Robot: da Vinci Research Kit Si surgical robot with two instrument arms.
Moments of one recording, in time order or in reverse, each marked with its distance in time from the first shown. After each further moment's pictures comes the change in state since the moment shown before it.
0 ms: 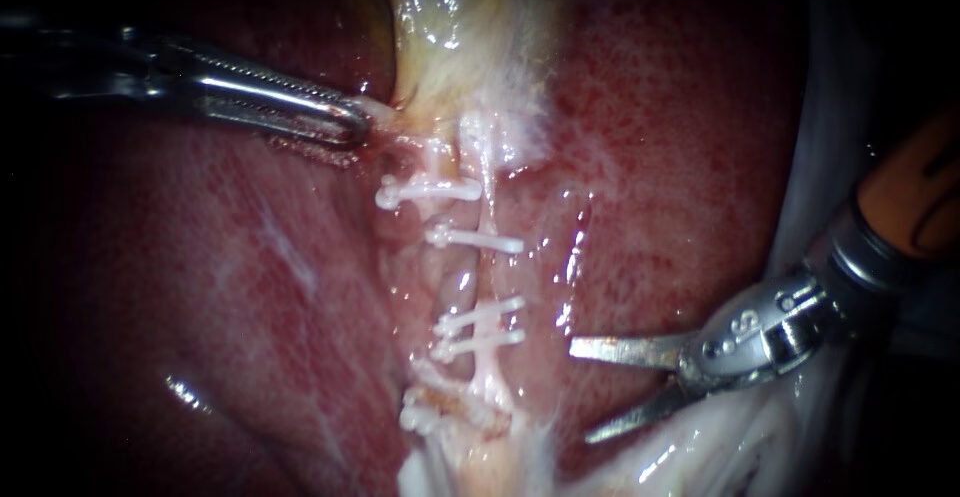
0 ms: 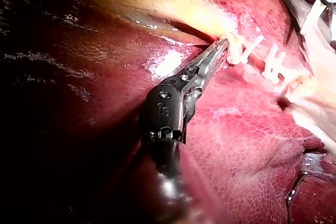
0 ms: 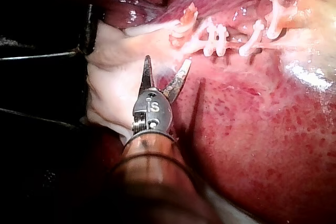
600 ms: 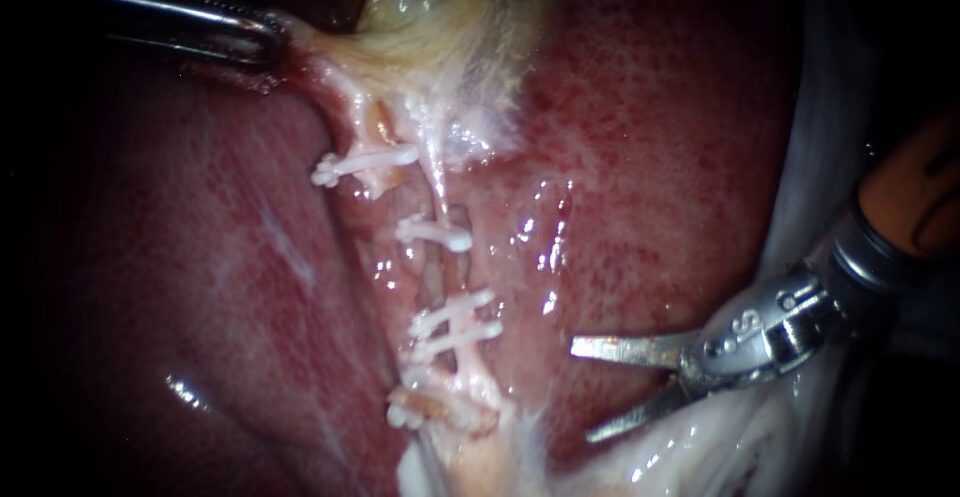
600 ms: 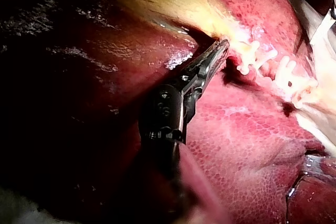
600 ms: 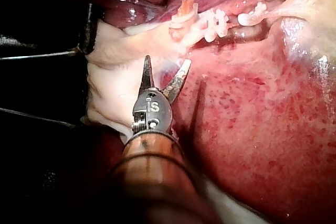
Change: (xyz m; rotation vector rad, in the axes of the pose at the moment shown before) right arm 0.000 0.000 0.000 0.044 0.007 0.003; left arm 0.004 0.000 -0.009 0.031 0.053 -0.027
